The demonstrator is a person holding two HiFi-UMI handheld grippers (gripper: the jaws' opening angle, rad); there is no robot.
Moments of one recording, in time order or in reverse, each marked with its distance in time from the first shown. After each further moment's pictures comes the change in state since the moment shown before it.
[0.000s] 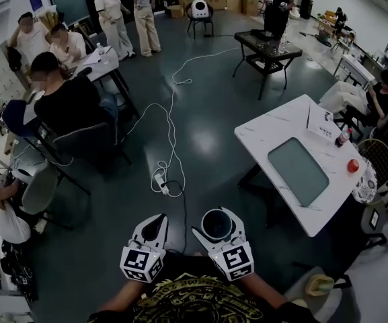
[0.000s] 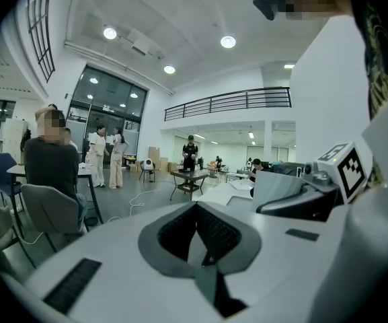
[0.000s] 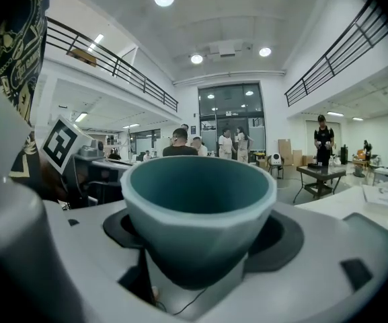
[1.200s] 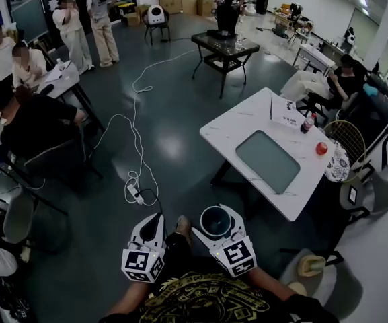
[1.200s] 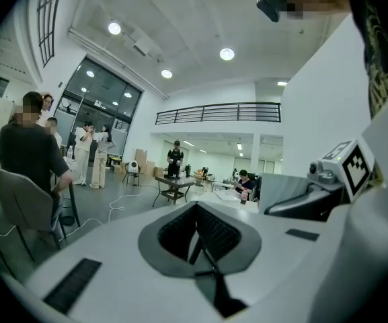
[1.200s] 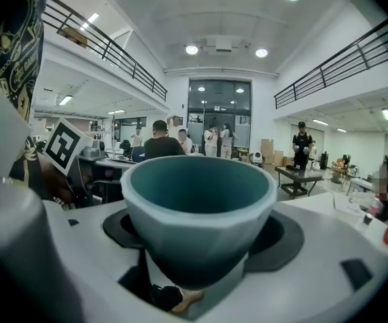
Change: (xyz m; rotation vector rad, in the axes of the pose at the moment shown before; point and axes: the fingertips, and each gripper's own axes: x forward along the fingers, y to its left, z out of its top) left arm 0.043 -0.037 0.008 -0.057 -0.068 -0.134; right arm -0.043 -0.044 0.005 -0.045 0.077 -0.160
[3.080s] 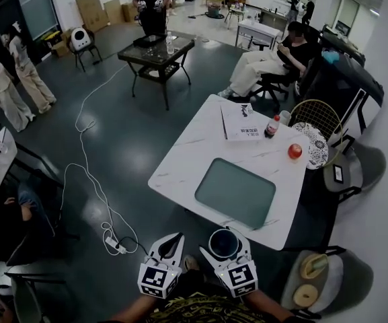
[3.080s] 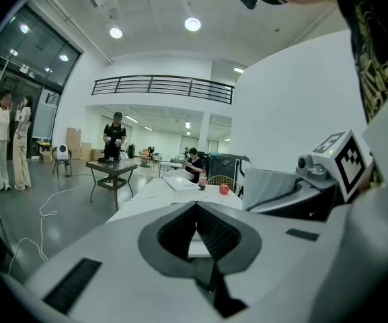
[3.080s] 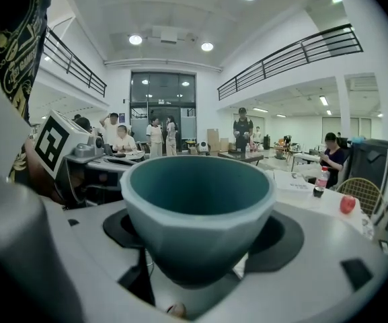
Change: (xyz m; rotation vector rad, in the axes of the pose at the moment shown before) left arm 0.293 -0.113 -0.004 0.151 0.215 -0.511; right arm 0.022 -0.253 -0.040 0.243 0.055 -0.429
